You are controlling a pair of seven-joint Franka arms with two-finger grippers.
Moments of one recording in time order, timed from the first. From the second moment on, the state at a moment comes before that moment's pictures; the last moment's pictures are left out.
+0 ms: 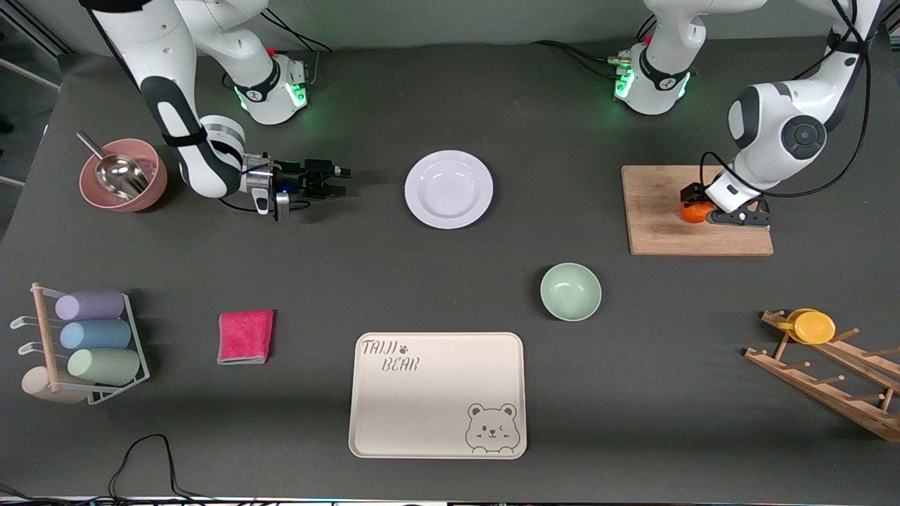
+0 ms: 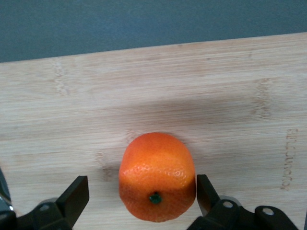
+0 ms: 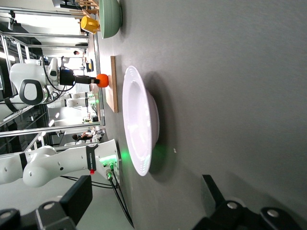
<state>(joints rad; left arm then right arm) -0.05 -0.01 0.19 -2.70 0.10 2.58 0.15 0.44 0.27 -0.32 -2.72 1.59 1.88 -1.35</state>
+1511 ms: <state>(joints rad) -0.05 -0.04 0.19 -2.62 0.10 2.43 0.06 0.44 0.34 -0.33 -2.71 1.61 1.86 -1.37</state>
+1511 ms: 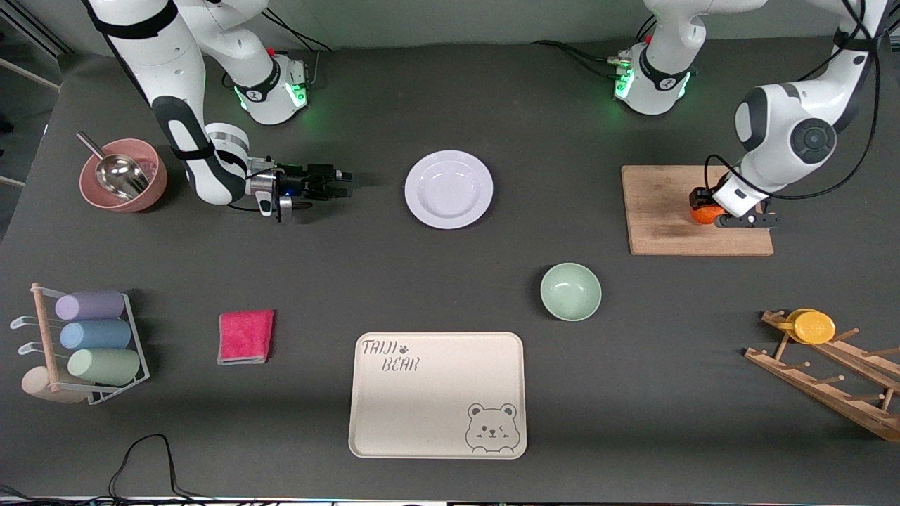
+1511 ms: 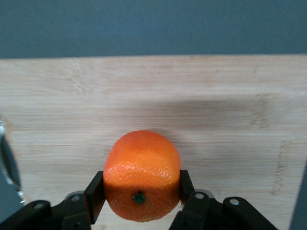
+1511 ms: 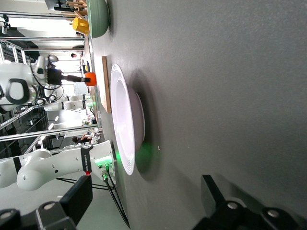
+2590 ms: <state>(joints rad) -0.07 -0.14 0.07 -1.83 0.05 1.64 0.01 0.44 0.35 -0.33 -2.70 1.61 1.86 -1.37</state>
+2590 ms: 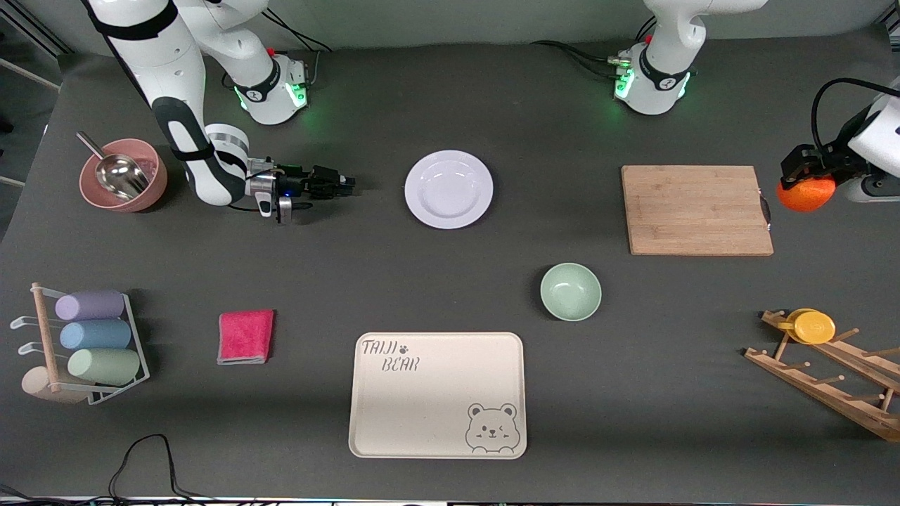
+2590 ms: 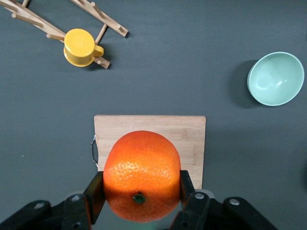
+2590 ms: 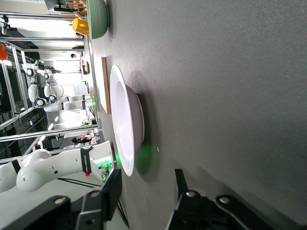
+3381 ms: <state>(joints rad) -0.08 -0.10 -0.09 -1.82 -0.05 1.65 -0.22 0.43 0.38 -0.33 -2.69 1.61 1.84 -1.40</state>
